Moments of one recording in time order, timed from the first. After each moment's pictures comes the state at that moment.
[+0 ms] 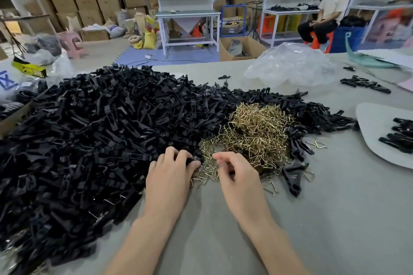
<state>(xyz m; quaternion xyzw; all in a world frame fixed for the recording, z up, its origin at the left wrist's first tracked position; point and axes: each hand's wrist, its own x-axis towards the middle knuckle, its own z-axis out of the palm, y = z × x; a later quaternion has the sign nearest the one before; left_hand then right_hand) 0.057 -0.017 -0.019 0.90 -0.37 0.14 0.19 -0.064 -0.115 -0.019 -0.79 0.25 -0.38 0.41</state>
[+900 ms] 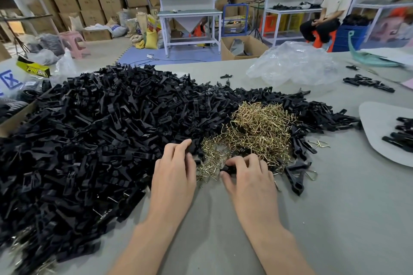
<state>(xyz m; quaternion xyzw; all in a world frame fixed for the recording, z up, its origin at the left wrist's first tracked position) 0.035 -0.011 -0.004 0.84 -0.36 0.13 0.38 -0.075 -0.115 -0.022 -0.89 0.35 -0.26 0.10</state>
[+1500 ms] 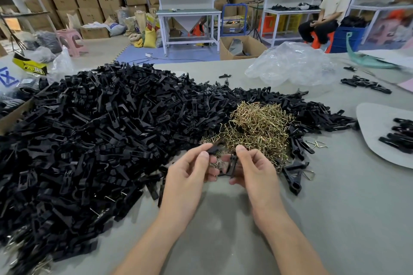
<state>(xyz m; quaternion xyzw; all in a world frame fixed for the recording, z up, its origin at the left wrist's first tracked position) 0.013 -0.018 0.003 0.62 -0.27 -0.19 0.71 -0.075 -0.123 -0.002 -0.55 0.30 -0.36 0.69</state>
